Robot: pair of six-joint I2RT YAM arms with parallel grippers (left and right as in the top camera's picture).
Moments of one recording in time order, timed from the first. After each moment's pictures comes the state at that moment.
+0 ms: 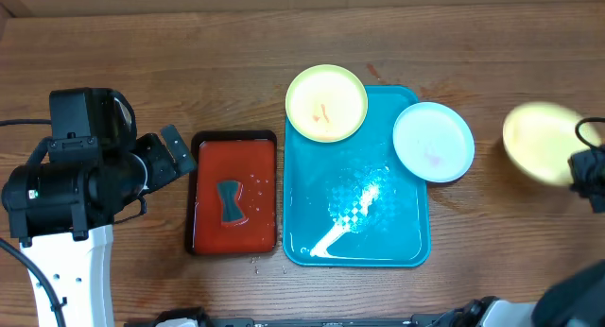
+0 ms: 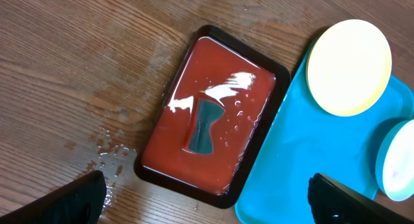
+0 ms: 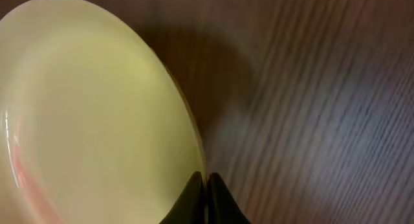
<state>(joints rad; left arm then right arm) 0.09 1.22 1.56 -1.45 0.06 -0.44 -0.67 1.57 1.23 -1.01 0.01 0.66</state>
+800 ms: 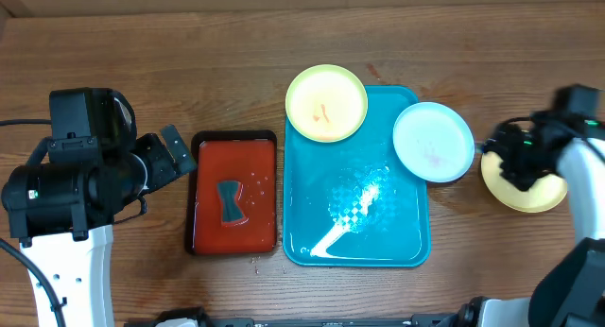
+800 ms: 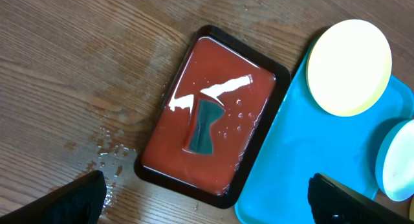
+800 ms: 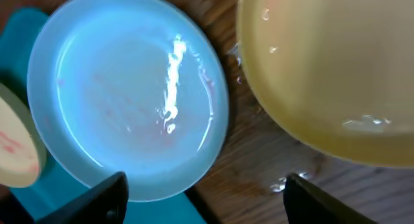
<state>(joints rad) 0.09 1.22 1.56 -1.45 0.06 -0.44 -0.31 1.58 1.14 -0.93 -0.27 0.40</state>
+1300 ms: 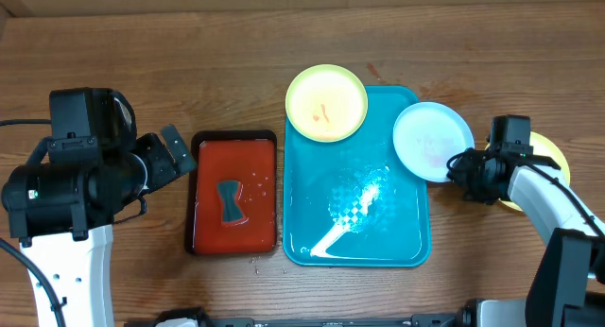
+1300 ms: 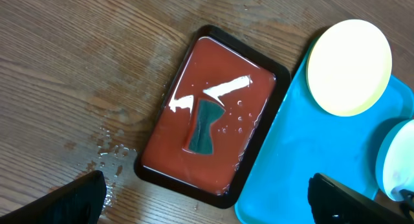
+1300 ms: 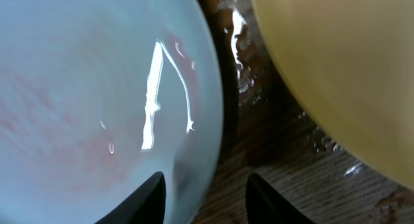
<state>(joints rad) 0.09 1.22 1.56 -1.45 0.06 -0.44 -0.16 1.58 0.81 -0.52 -0.14 0.54</state>
